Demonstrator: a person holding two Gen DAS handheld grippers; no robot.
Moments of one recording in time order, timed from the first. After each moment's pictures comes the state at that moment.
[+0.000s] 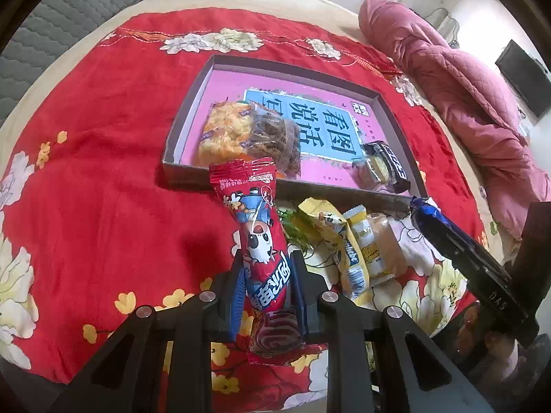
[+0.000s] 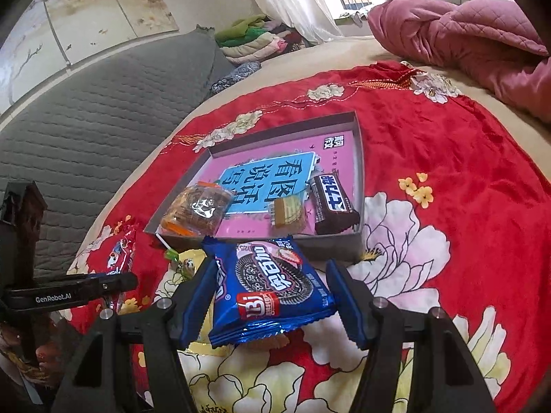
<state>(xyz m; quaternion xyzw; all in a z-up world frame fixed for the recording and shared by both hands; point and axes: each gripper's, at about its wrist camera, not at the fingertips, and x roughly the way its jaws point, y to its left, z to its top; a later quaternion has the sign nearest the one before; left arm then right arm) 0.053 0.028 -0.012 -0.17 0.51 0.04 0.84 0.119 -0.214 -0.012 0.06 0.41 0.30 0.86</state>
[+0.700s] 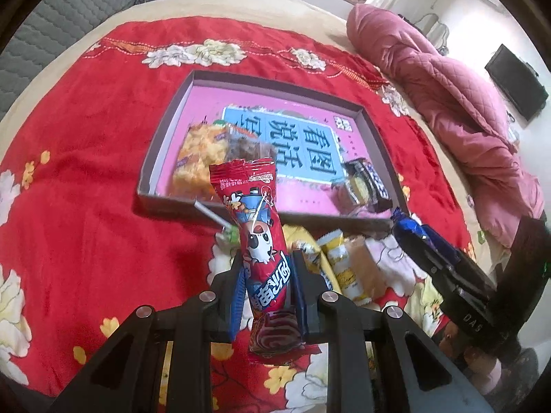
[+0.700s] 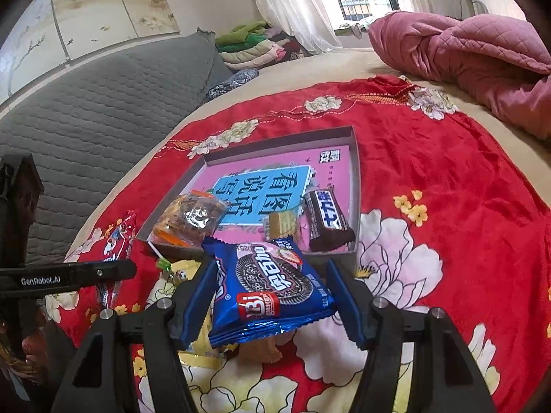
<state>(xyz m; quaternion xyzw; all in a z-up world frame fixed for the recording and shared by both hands) 0.076 0.023 0.001 -0.18 0.49 0.02 0.85 0.121 -0.208 -0.004 0.04 0.39 0.29 0.87</state>
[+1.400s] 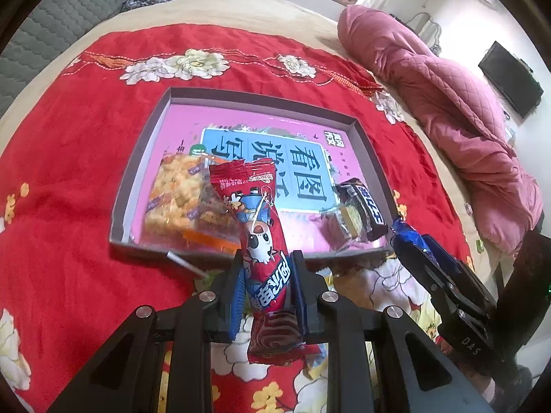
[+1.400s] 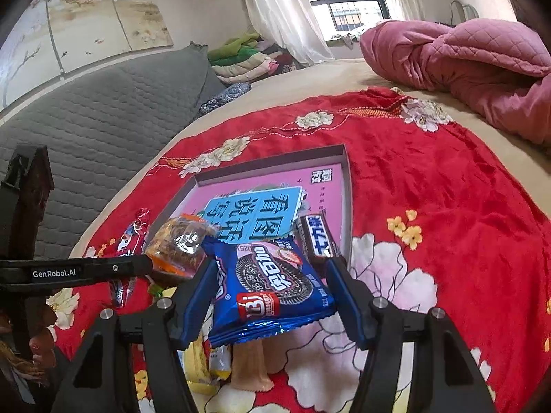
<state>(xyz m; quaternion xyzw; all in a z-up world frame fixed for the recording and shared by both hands) 0.118 0.017 0.001 -0.18 0.49 0.00 0.86 0.138 -0.208 0.000 0.05 0.37 0.27 0.89</state>
